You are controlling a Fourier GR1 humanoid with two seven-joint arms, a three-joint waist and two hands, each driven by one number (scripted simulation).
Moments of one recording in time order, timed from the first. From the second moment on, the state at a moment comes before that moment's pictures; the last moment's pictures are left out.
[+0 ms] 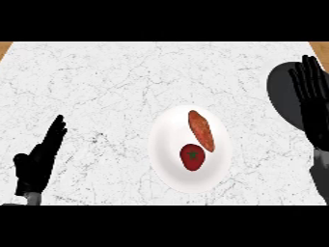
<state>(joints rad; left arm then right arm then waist) 0.02 0.38 -0.17 -1.38 0.18 0.20 -0.07 -0.23 -0.42 0.07 -1.50 -0.34 -0.14 -0.22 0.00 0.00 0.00</state>
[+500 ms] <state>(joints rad) -0.14 0.33 -0.14 -1.48 0.26 0.20 0.03 -0.48 -0.48 0.22 -1.37 -0.36 0.30 -0.31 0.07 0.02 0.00</state>
